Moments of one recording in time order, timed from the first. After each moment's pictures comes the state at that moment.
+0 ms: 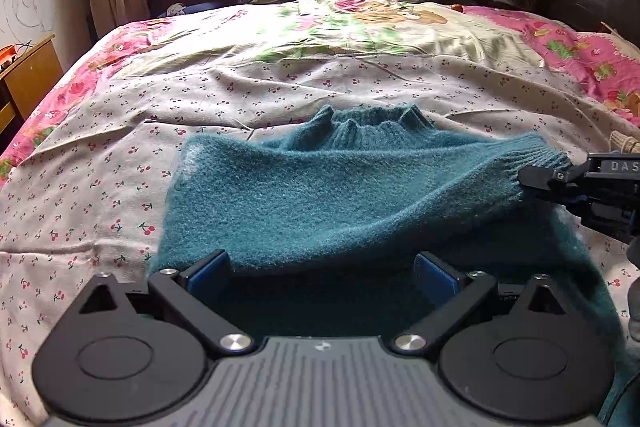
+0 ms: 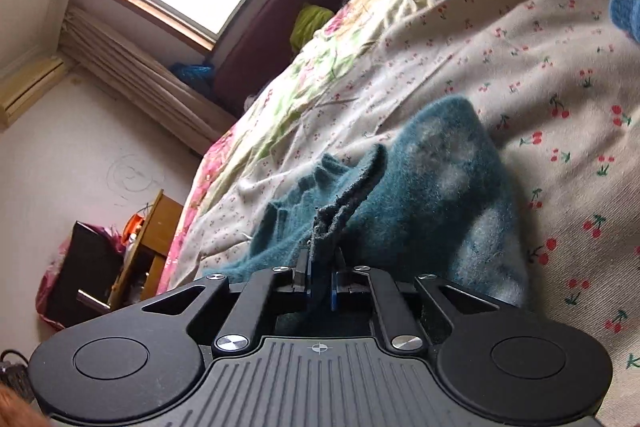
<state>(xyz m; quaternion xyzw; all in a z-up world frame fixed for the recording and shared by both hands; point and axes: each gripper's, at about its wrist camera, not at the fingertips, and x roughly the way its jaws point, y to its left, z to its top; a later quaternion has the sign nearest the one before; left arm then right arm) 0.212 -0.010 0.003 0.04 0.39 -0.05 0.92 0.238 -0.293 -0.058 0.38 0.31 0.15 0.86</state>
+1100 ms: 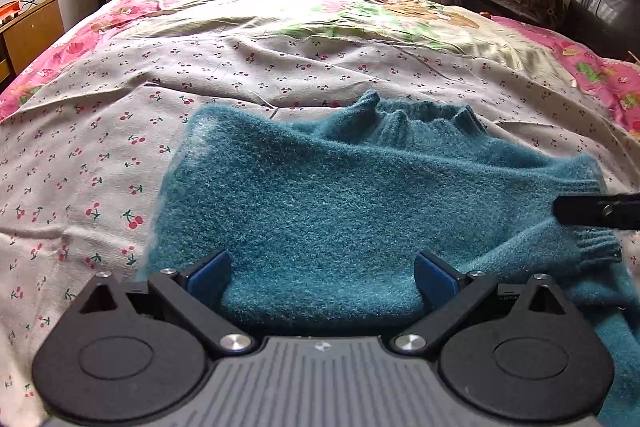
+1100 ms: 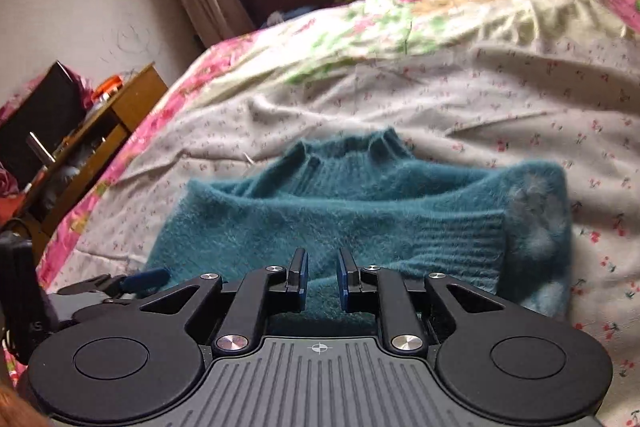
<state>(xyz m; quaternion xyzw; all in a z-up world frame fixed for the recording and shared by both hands) 0.261 0.029 -0.045 -0.01 0.41 -0.05 0.91 0.280 -0.207 -0.027 0.14 0.44 0.18 0.87</state>
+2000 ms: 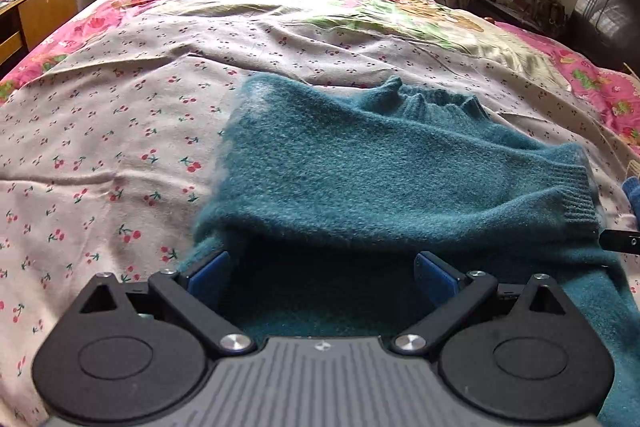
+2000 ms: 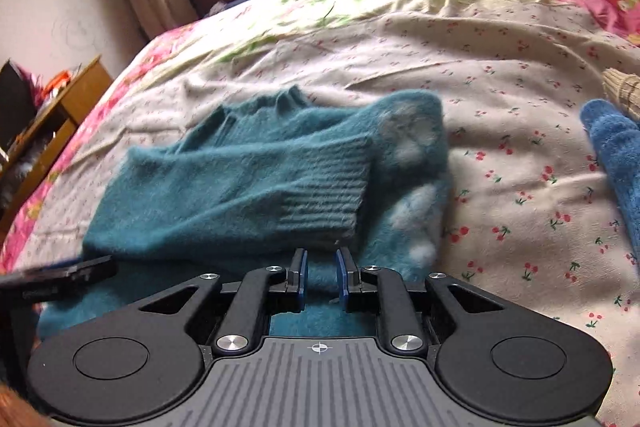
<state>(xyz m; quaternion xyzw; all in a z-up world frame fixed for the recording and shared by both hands) 0.213 0.072 -0.037 -0.05 0.41 -0.04 0.91 0.211 -0.269 -0.023 0.15 0.41 0.09 0.90</state>
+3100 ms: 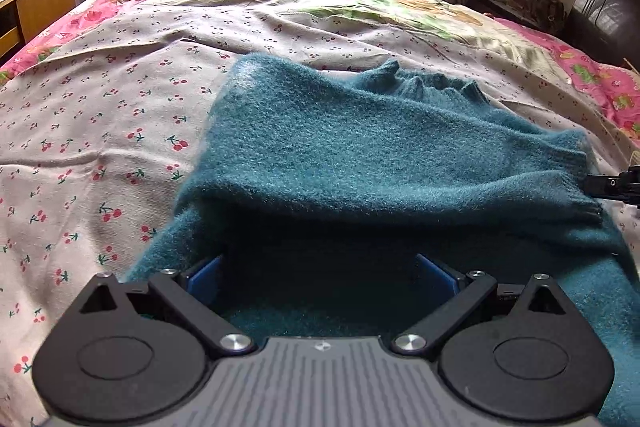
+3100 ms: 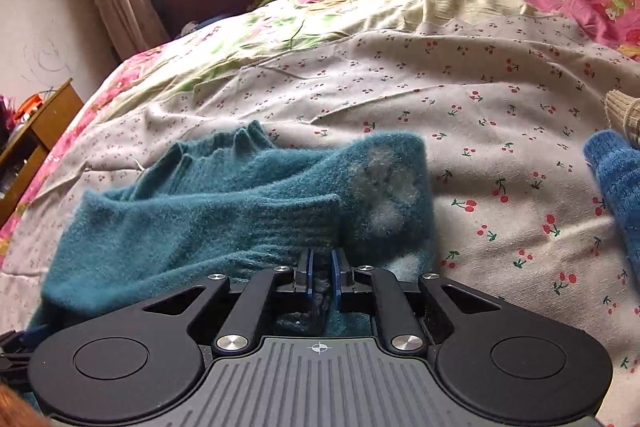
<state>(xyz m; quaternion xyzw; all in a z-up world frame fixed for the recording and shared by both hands) 0.207 0.063 -0.054 -0.05 0.41 -0.05 0.91 0.248 -0.272 -0.028 0.15 0.39 0.06 0.91</state>
